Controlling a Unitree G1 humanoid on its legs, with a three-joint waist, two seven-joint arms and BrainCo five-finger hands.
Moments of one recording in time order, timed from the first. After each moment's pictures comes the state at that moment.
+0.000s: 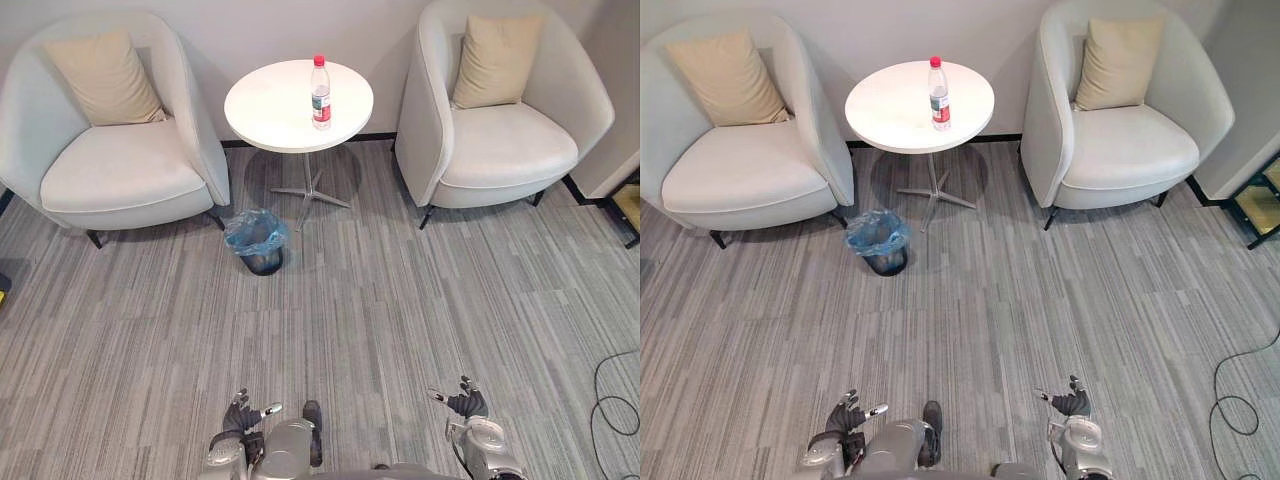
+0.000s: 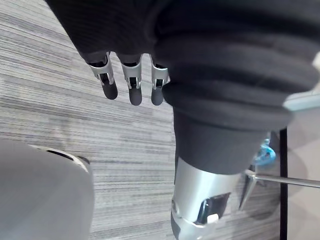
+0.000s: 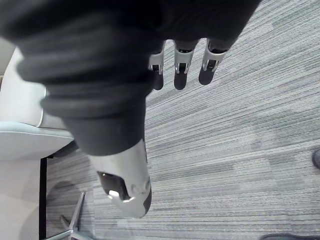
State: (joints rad) left arm 0.04 0.07 0.05 0.99 -0.15 -0.14 0.10; right arm -0.02 -0.13 -0.14 0.97 0.10 -0.13 -0.17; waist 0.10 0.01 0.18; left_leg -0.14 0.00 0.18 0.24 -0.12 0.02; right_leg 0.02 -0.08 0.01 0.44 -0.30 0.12
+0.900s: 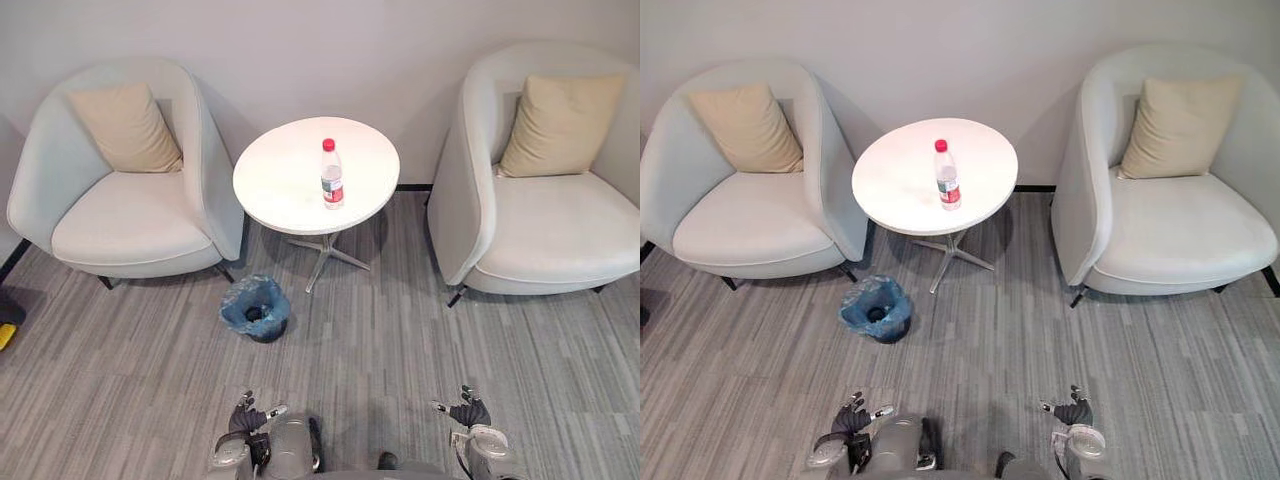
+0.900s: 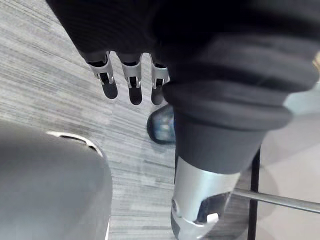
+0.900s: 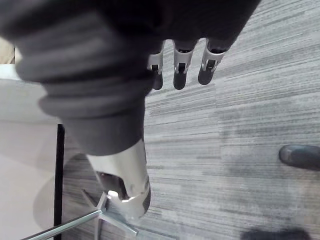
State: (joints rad) left arm 0.03 0.05 0.05 1.01 -0.15 -0.14 0.11; right arm -0.01 -0.15 -0.12 1.01 0.09 -0.12 -0.15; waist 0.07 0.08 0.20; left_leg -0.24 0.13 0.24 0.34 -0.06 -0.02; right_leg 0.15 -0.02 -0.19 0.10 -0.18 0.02
